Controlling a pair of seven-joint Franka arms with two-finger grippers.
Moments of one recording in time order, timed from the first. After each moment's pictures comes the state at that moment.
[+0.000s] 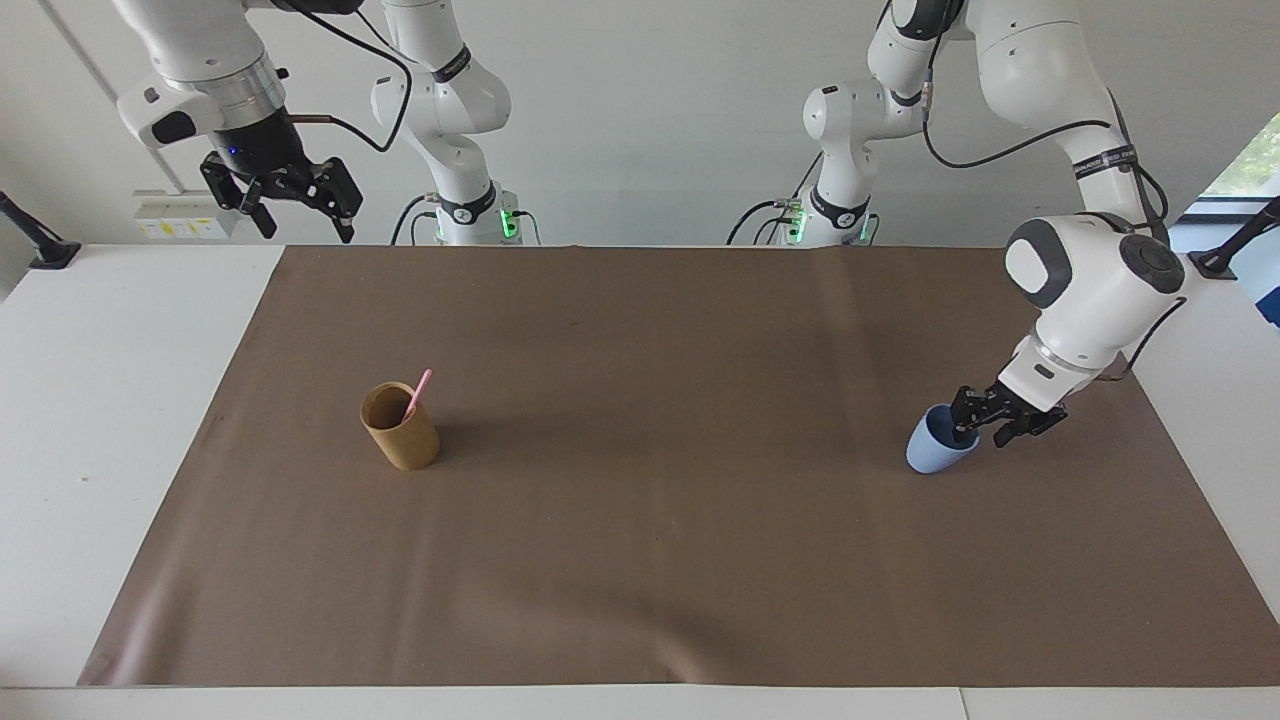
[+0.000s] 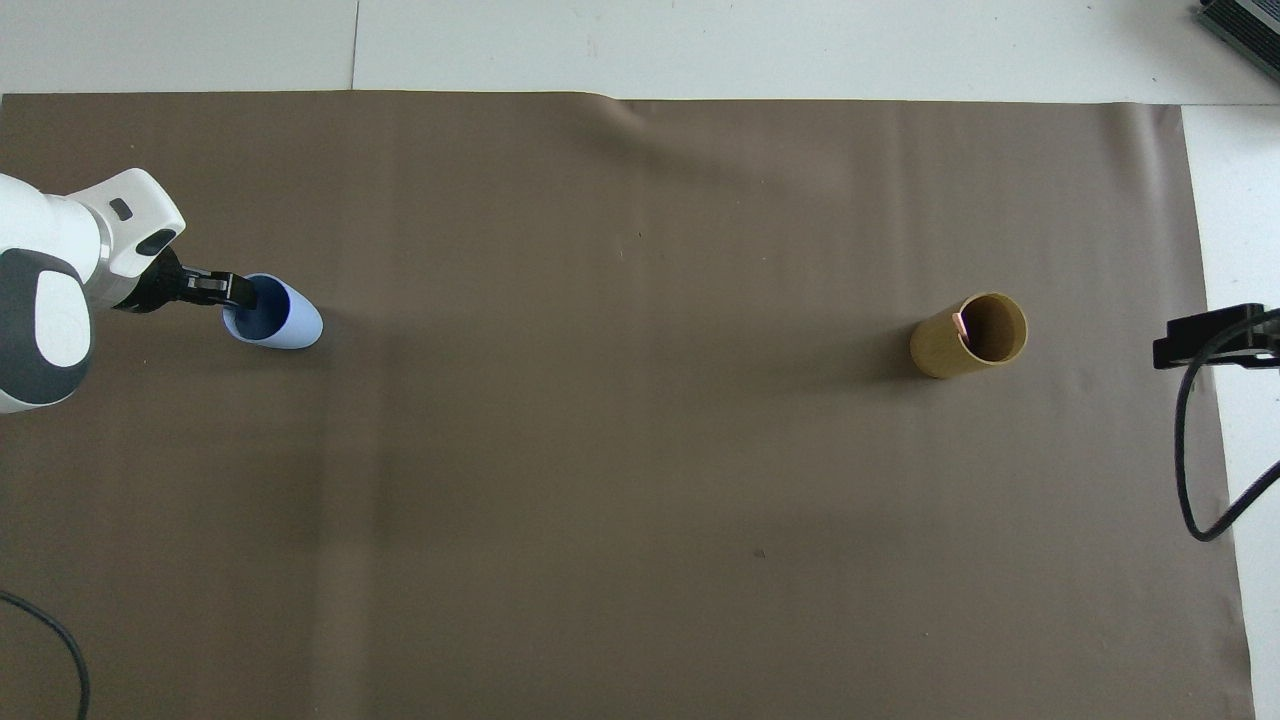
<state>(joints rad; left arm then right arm) 0.07 0.27 -0.04 -1.85 -0.12 2.20 0.26 0.03 -0.07 -0.07 -1.58 -0.02 1.53 0.05</state>
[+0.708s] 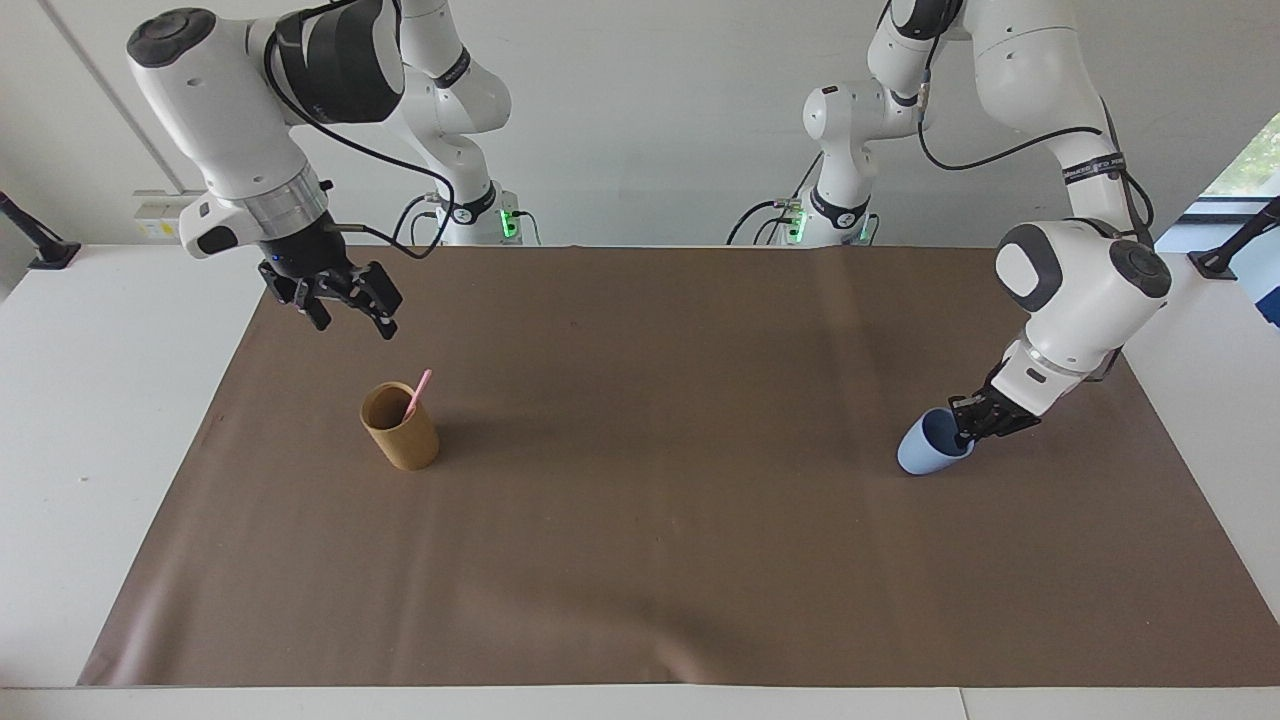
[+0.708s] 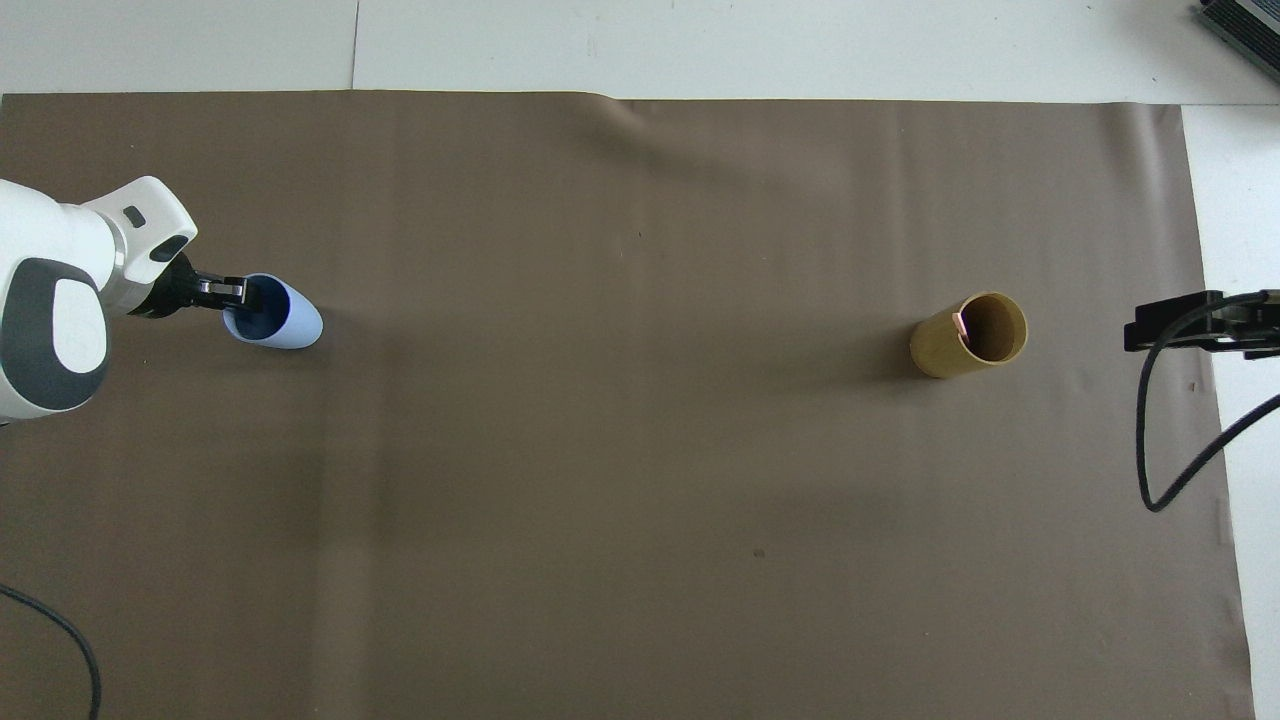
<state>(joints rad) 0.07 0.27 -0.06 -1.87 -0.16 2.20 0.20 0.06 0.08 -0.07 -1.66 0.14 1.85 0.28</state>
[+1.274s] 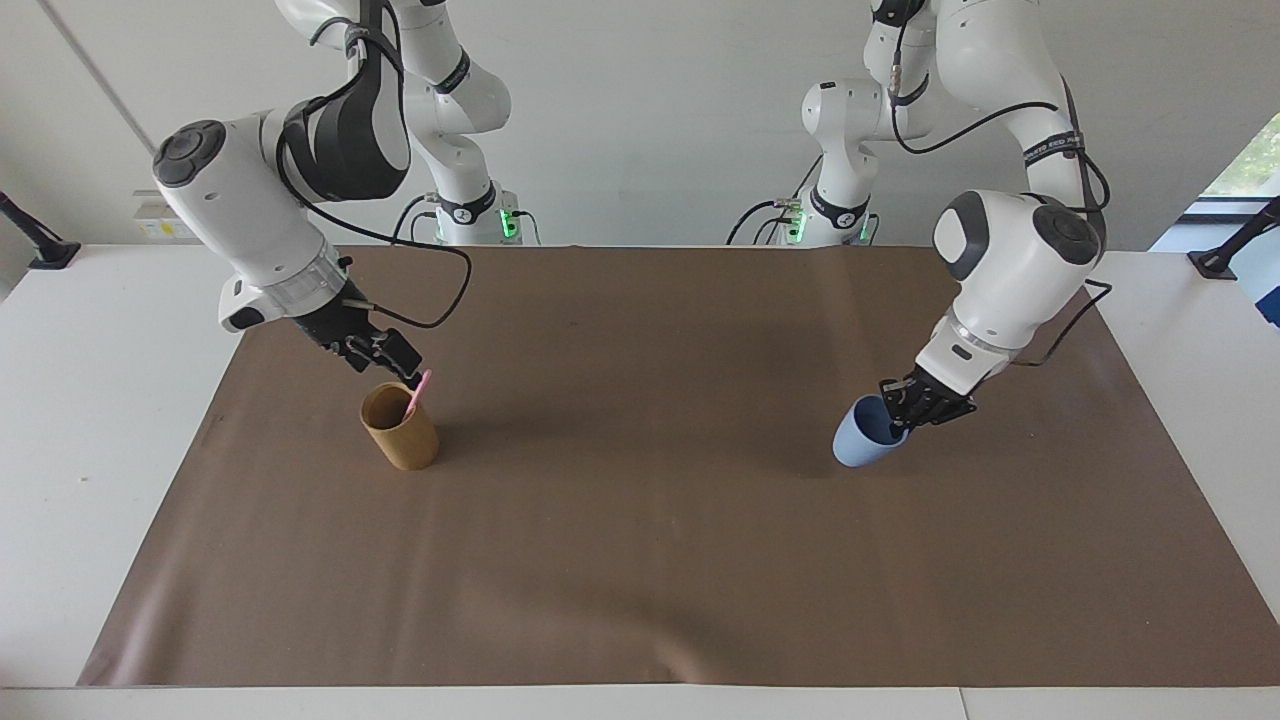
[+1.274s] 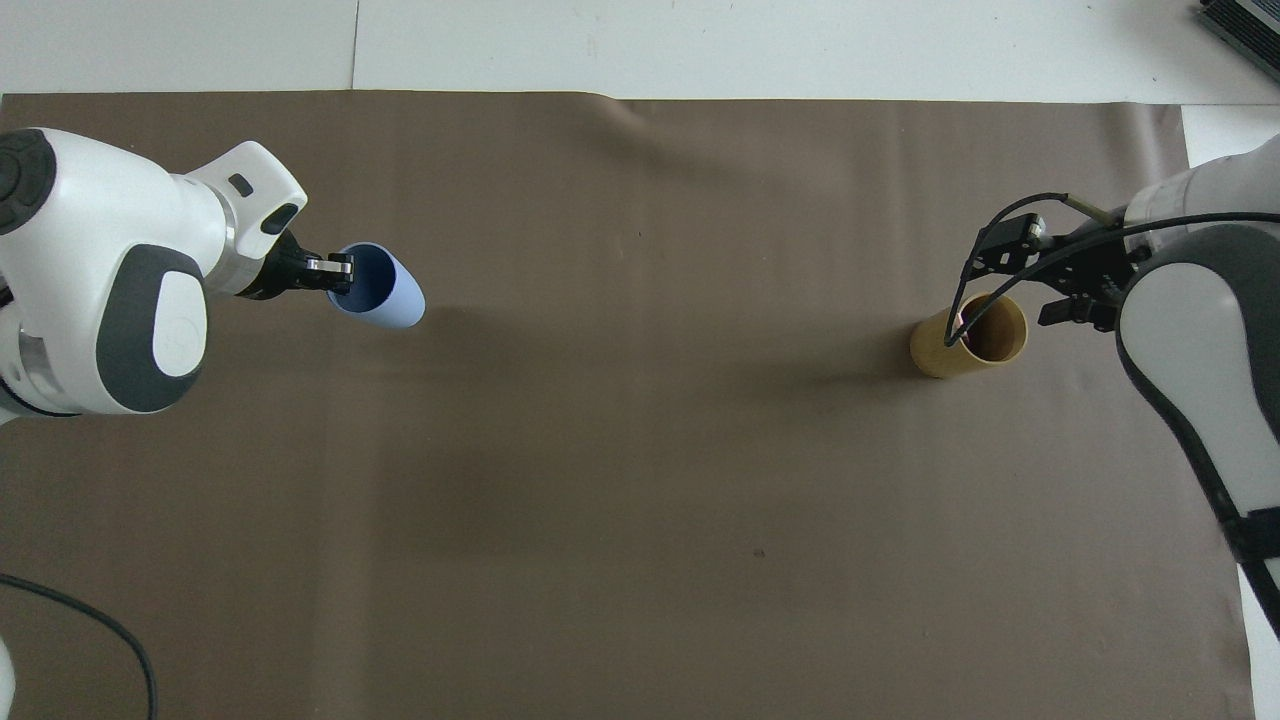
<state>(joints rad) -0.15 0.23 -0.07 -1.80 -0.14 2.15 -0.05 0.05 0.16 -0.07 -1.74 0.24 1.86 0.38</state>
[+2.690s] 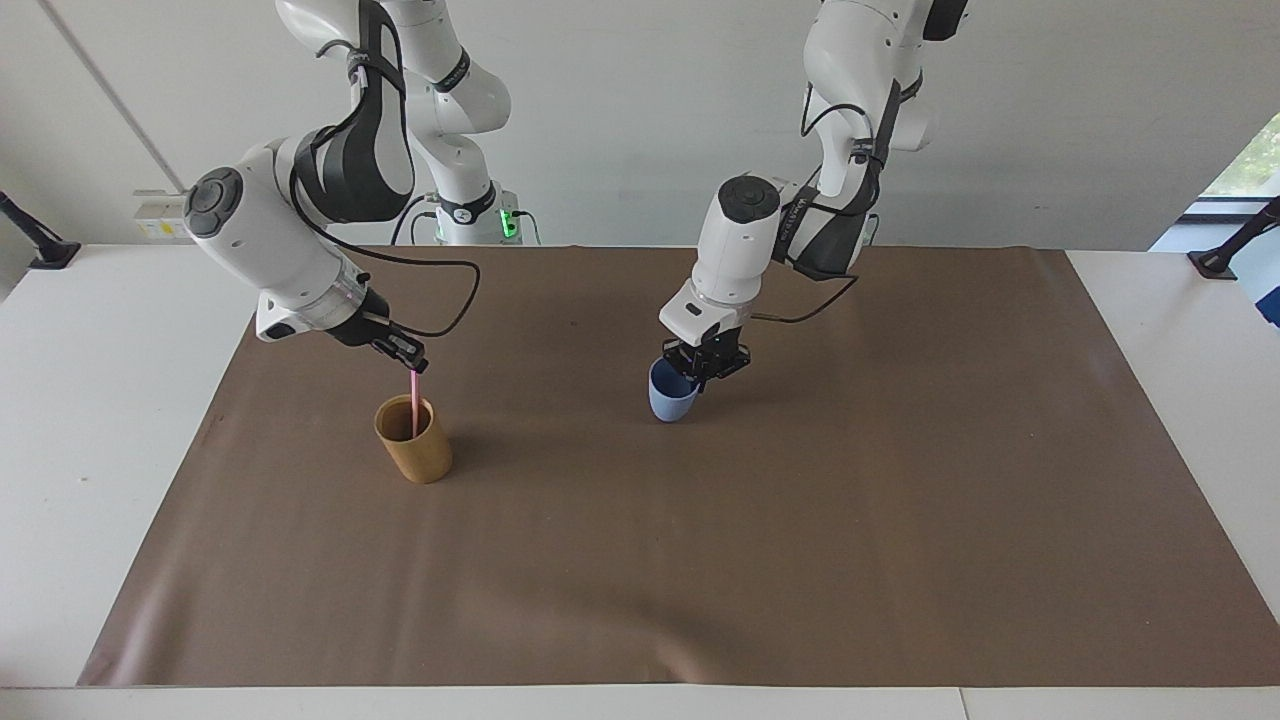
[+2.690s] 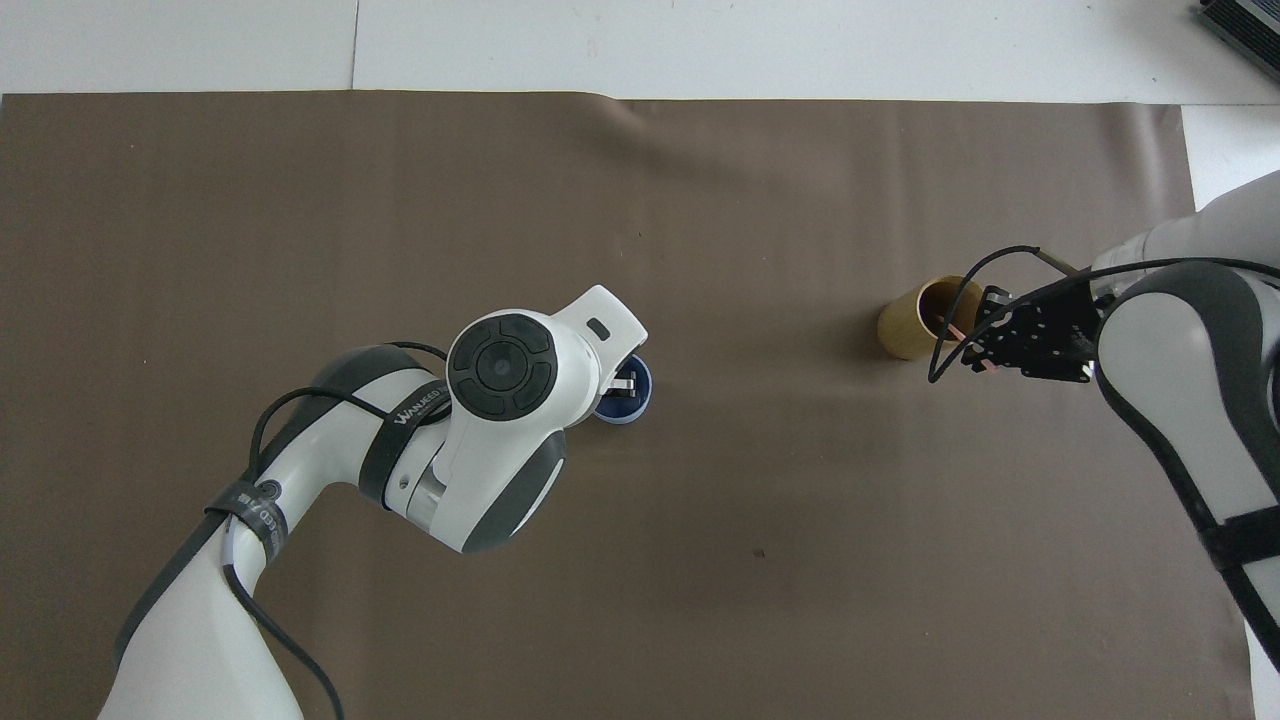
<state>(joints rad) -0.57 0.26 -0.07 -1.91 -0.02 2.30 -0.54 0.04 0.13 -0.07 -1.84 0.27 1.83 0.43</state>
